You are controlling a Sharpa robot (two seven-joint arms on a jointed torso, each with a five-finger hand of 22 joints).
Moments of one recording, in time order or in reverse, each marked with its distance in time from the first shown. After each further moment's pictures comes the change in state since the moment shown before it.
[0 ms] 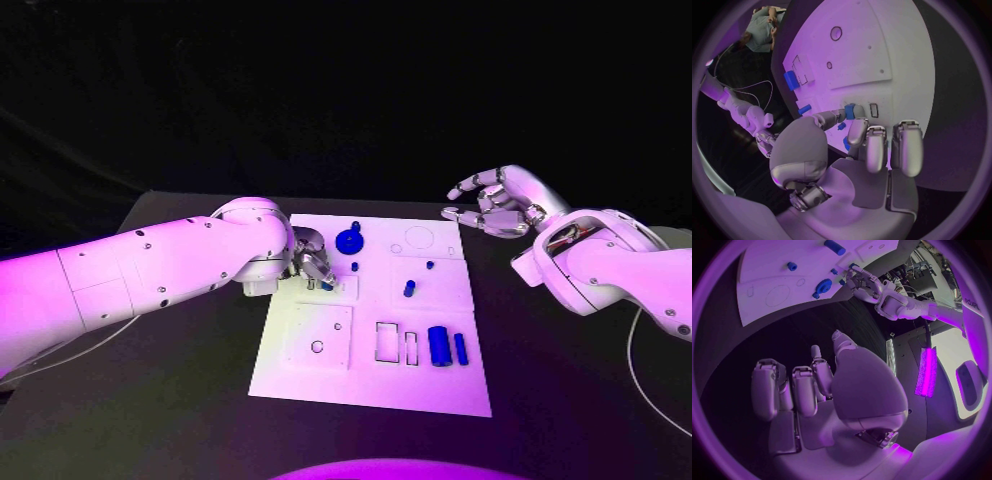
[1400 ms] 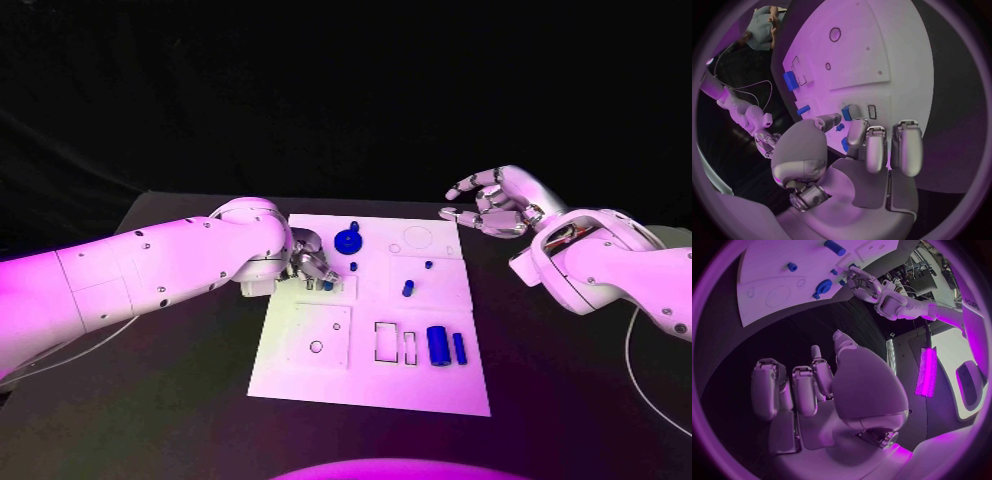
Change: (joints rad) left arm -0.002 0.004 -0.001 -0.011 0.010 0.013 -0.003; left_hand -0.080 -0.012 -0.197 0.131 -0.004 0.039 -0.017 0.002 -0.007 0.010 -0.003 0.005 0.009 0.004 -0.003 0.000 0.000 0.000 0.000 -0.007 -0.004 0.000; right arm -0.002 0.001 0.000 -0.002 0.001 0.001 0.001; right_hand -0.012 -0.004 0.000 0.000 -0.006 -0.004 -0.004 0.000 0.000 0.000 0.000 0.000 0.000 0.000 0.000 -0.004 0.000 0.000 -0.002 -0.002 -0.008 -0.001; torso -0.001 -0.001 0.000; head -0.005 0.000
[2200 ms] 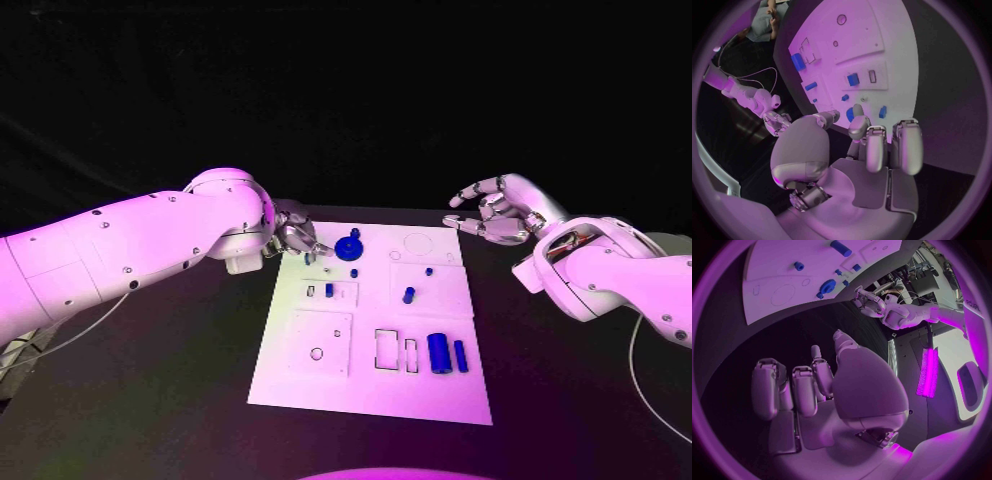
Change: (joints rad) left arm 0.050 -0.065 0.088 0.019 -0.002 -0.016 0.001; left_hand 0.101 -0.020 -0.091 0.035 0.000 -0.077 0.045 -0.109 -0.064 -0.085 0.041 -0.076 -0.122 -0.004 0.022 0.000 0.000 0.000 0.002 0.016 -0.020 0.000; right arm -0.004 0.001 0.000 -0.021 0.001 0.001 0.001; right_hand -0.004 -0.004 0.000 0.000 -0.004 -0.003 0.003 0.004 0.001 0.000 0.000 0.000 0.000 0.000 0.000 0.000 0.000 0.000 -0.002 -0.002 0.000 0.001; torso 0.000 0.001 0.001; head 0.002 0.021
